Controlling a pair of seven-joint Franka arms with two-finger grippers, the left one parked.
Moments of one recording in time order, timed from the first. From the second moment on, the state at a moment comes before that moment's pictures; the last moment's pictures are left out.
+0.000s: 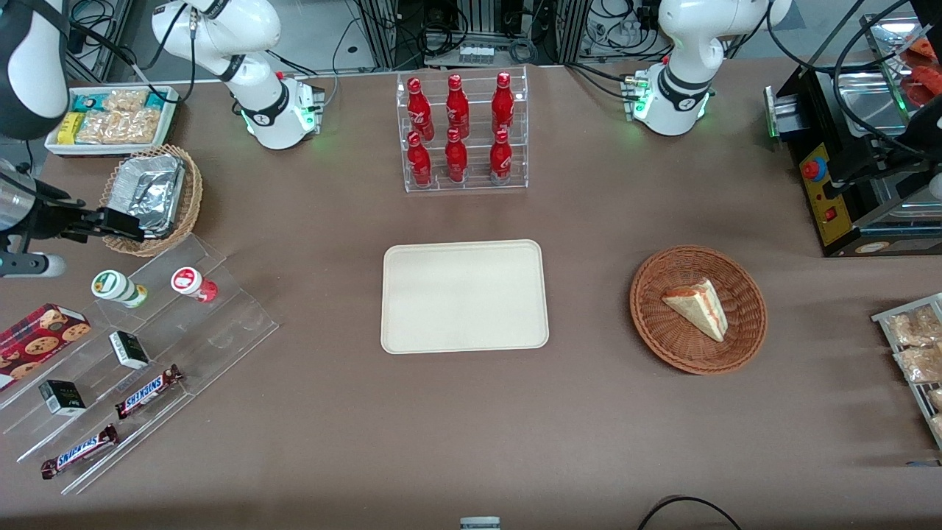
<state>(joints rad) 0.04 0.00 -0.14 -1.73 -0.02 1.59 -0.08</state>
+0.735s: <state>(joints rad) -0.12 0.02 -0.15 -1.92 -0.02 1.90 -0.67</state>
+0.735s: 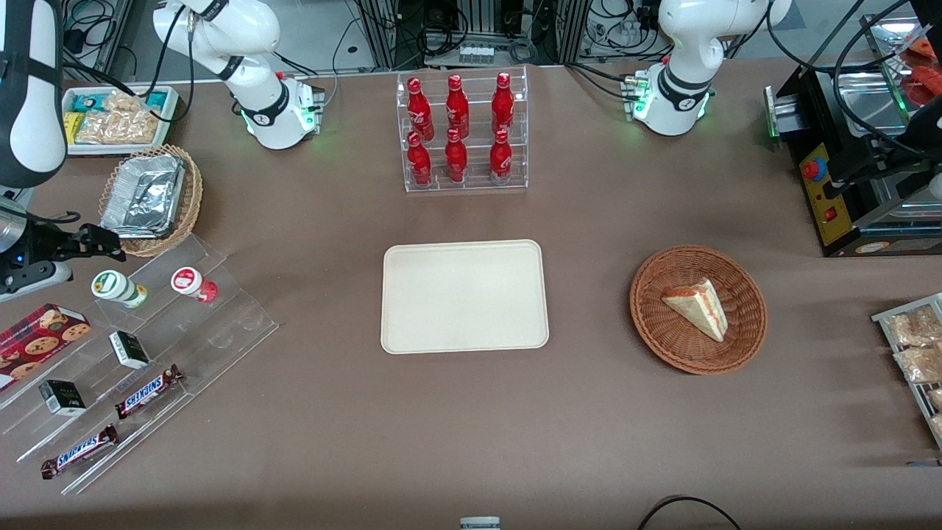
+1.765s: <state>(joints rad) -0.21 0.11 -0.15 -2.01 0.01 2.08 -1.05</state>
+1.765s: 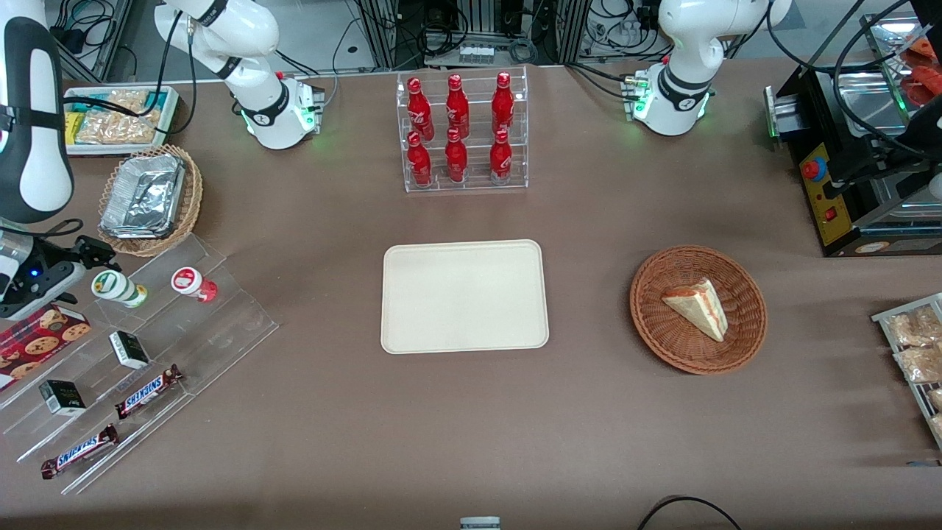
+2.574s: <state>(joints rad) -0.21 0.10 -0.15 -2.08 0.02 2.17 -1.05</state>
